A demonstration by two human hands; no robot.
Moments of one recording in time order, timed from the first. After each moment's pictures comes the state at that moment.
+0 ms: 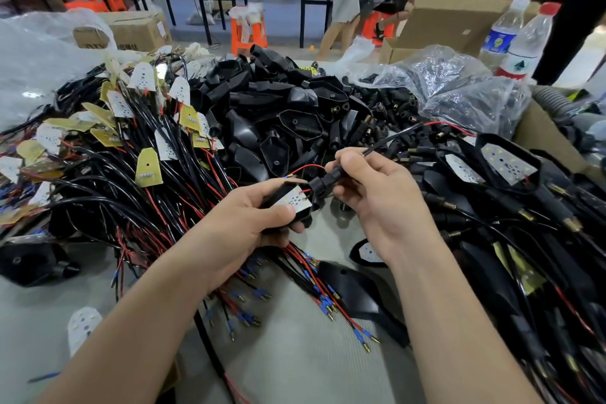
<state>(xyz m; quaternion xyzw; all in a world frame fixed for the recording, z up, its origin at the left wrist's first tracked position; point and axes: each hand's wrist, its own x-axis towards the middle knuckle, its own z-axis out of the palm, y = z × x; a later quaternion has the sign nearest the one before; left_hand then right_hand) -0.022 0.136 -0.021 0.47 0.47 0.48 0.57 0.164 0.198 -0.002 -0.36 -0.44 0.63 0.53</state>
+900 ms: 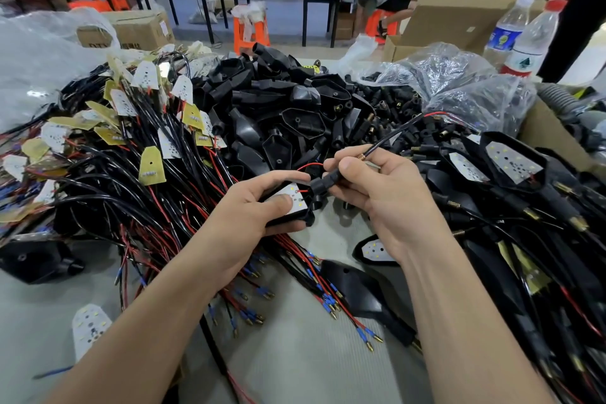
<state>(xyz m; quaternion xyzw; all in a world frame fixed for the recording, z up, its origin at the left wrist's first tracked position) -0.018 0.137 -0.023 0.49 0.48 0.52 0.51 0.171 0.199 -0.003 -0.34 -0.48 0.63 0.50</state>
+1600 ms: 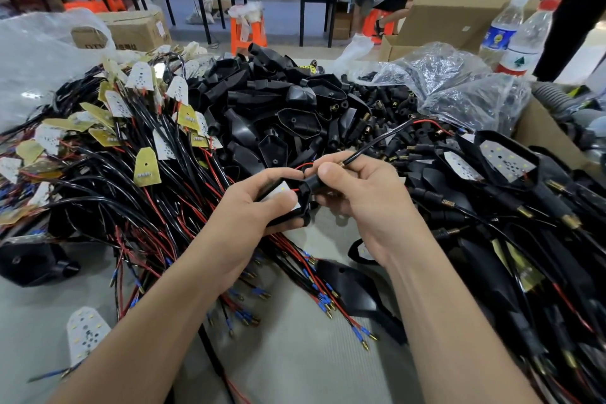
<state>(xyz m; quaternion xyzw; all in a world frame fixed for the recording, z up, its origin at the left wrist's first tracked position) -0.009 0.135 -0.022 0.46 0.48 0.55 0.51 0.159 0.190 -0.002 -0.37 -0.53 0.60 0.47</state>
